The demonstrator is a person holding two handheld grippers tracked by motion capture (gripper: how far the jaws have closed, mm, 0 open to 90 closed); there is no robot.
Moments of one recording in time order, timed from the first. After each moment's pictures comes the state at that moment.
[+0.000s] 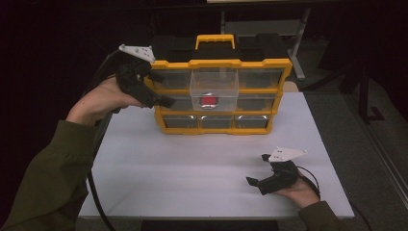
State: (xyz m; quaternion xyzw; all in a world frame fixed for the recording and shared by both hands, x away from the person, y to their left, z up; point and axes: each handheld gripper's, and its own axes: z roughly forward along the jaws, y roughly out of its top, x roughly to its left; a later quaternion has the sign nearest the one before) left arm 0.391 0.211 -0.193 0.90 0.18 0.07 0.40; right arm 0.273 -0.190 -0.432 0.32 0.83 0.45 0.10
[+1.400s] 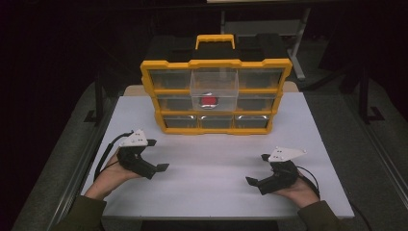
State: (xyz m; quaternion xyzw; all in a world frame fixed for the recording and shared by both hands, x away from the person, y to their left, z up) left arm 0.311 0.255 -0.386 0.87 0.25 0.11 0.42; right arm 0.274 -0.189 -0.432 0.32 0.83 0.45 0.11
